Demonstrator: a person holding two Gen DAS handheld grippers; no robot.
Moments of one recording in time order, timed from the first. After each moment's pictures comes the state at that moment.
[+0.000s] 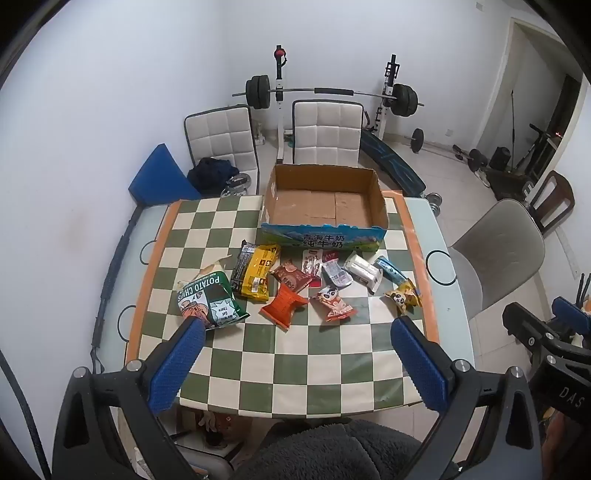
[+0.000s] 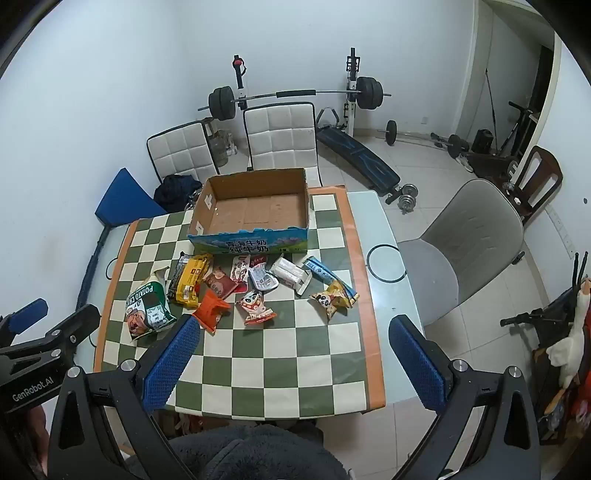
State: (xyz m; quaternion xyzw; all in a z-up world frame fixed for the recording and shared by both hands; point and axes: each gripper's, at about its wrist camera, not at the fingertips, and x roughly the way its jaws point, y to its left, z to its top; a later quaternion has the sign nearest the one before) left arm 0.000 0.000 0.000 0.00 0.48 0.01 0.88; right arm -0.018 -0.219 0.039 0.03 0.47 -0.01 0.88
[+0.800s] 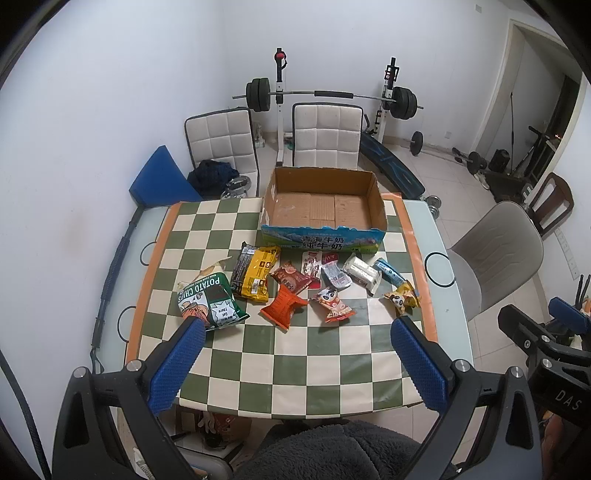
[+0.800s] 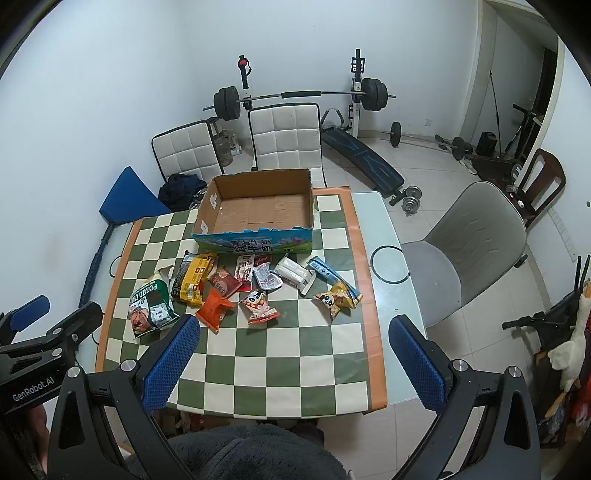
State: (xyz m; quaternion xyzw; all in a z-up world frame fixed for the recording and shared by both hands) left arm 0.000 0.000 0.000 0.00 0.48 0.01 0.88; right arm -0.016 -0.214 0.039 0.03 0.47 -0.01 0.88
